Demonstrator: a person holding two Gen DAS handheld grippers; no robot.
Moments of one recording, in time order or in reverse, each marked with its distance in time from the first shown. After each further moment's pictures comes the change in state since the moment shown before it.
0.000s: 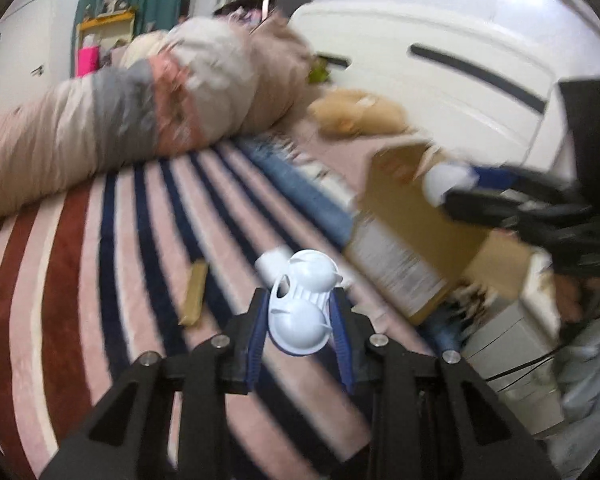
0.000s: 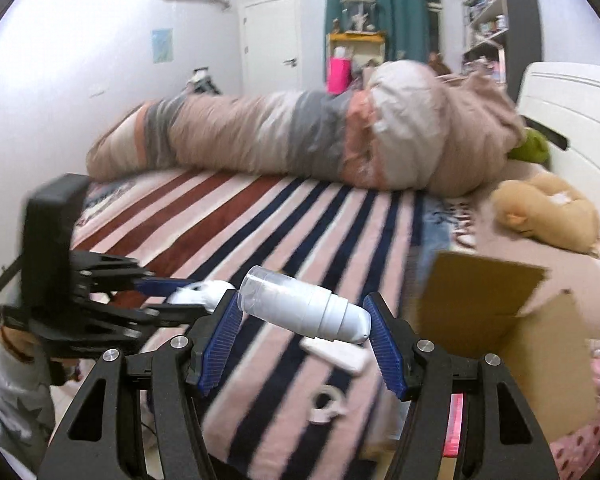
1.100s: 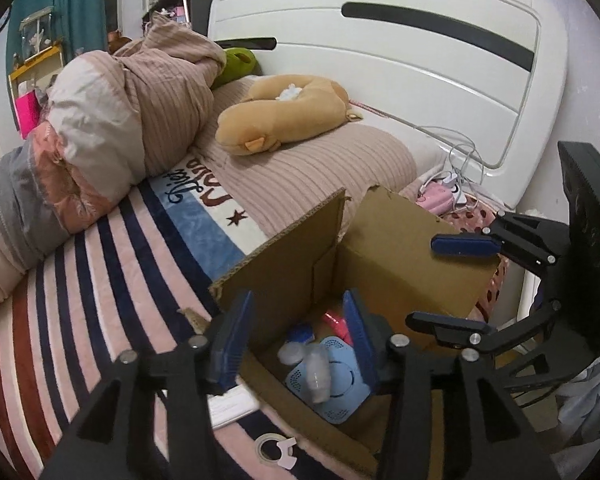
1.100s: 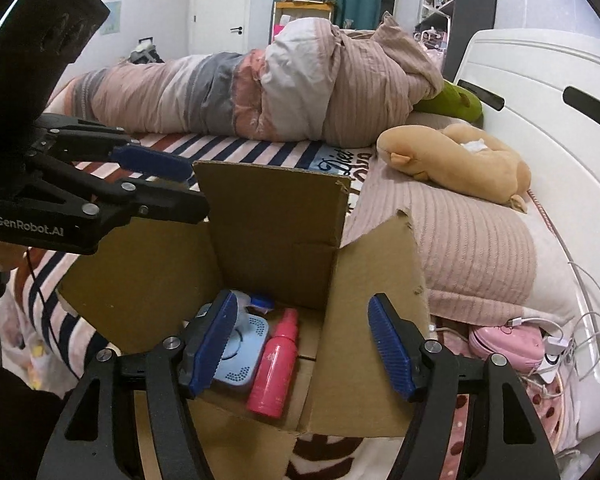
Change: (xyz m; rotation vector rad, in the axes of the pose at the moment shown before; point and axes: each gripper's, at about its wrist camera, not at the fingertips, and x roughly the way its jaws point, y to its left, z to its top) left arm 0.119 -0.128 0.120 0.191 0.118 -0.020; right arm -0.017 -0.148 -0.047 0.003 0.132 -0.174
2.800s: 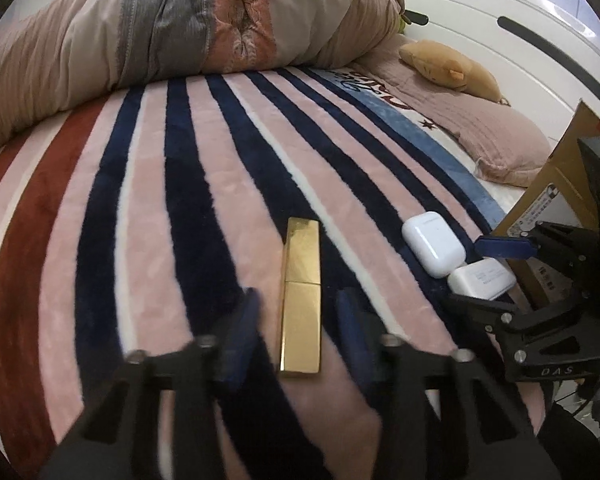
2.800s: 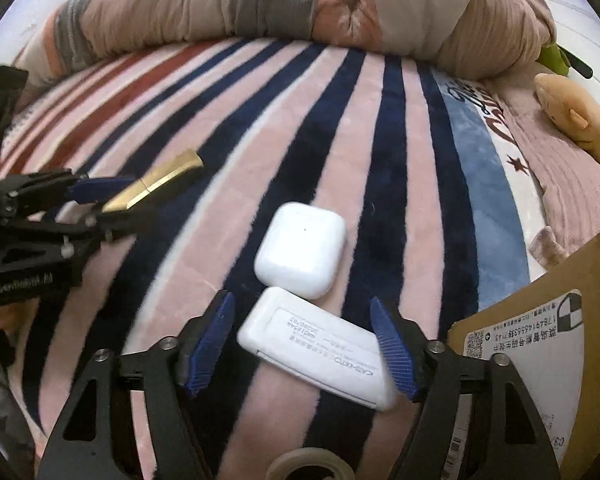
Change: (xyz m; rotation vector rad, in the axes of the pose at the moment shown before) left arm 0.047 0.227 -0.197 -0.330 0.065 0.110; right arm 0.208 0.177 0.018 -0.014 0.289 0.041
